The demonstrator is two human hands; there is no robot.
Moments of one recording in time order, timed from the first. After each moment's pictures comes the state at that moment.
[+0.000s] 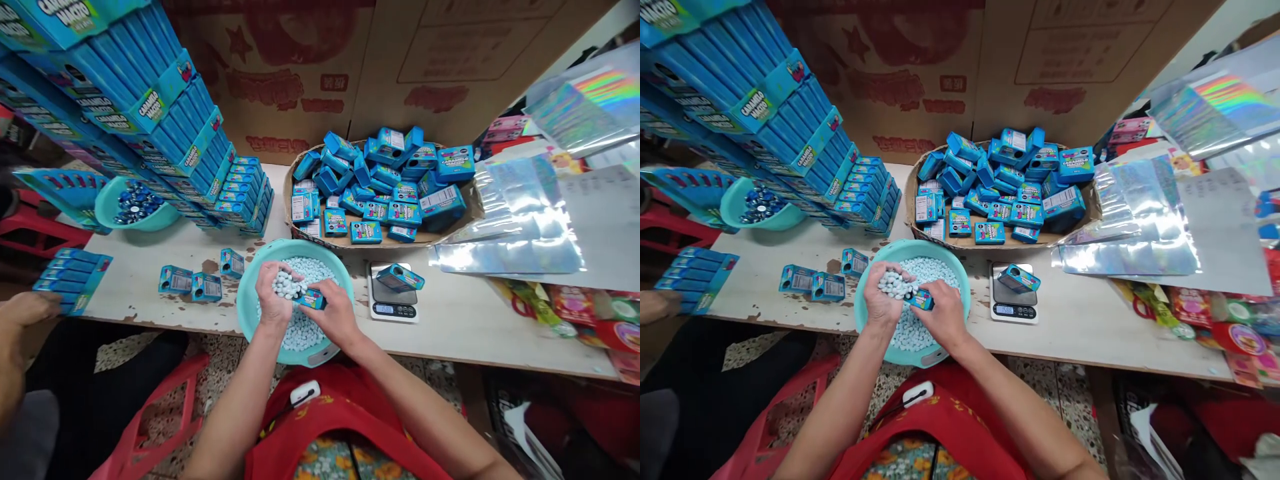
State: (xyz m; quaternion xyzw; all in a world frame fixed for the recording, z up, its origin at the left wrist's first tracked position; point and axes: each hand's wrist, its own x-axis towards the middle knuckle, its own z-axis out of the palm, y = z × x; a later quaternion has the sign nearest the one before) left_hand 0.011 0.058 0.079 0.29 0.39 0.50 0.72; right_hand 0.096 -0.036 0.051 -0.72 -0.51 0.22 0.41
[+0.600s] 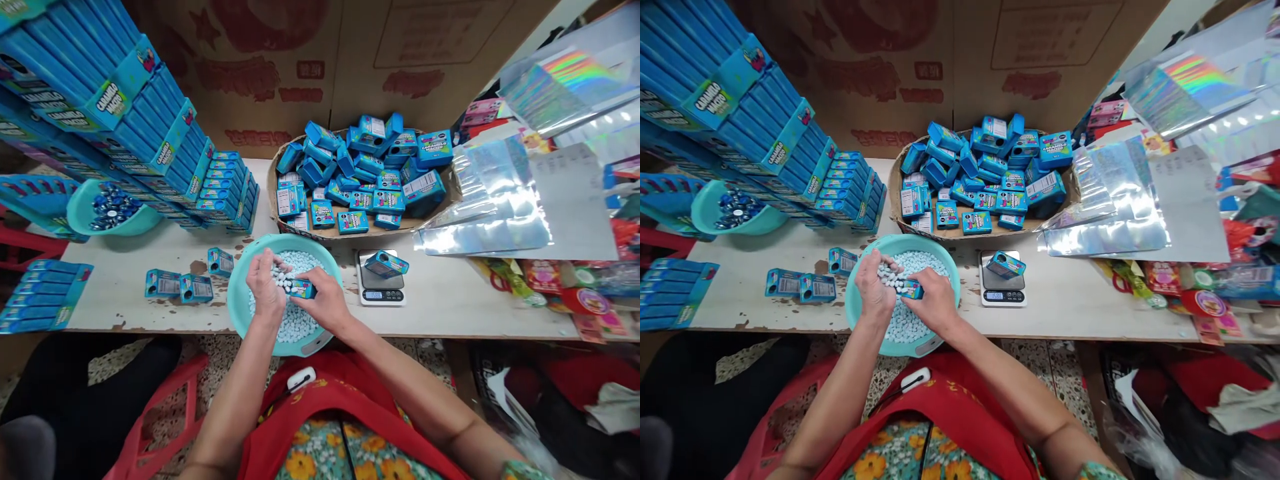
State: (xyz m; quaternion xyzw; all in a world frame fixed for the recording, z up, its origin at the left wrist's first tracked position) left_hand 0.030 0.055 0.085 0.34 0.45 0.50 0.66; right_hand 0.107 -0.035 0.064 -0.72 -0.50 0.23 0.41
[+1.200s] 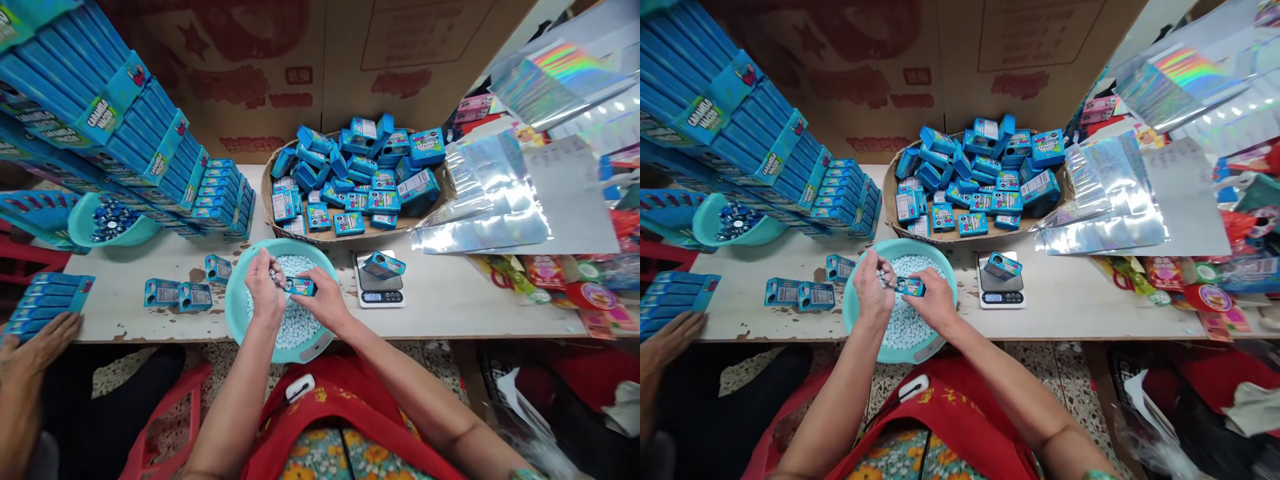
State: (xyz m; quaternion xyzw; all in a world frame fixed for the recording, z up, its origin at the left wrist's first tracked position) left_hand 0.042 0.056 0.089 0.35 0.44 0.49 0.66; right_hand 0.117 -0.035 0.062 -0.71 -0.46 0.24 0.47
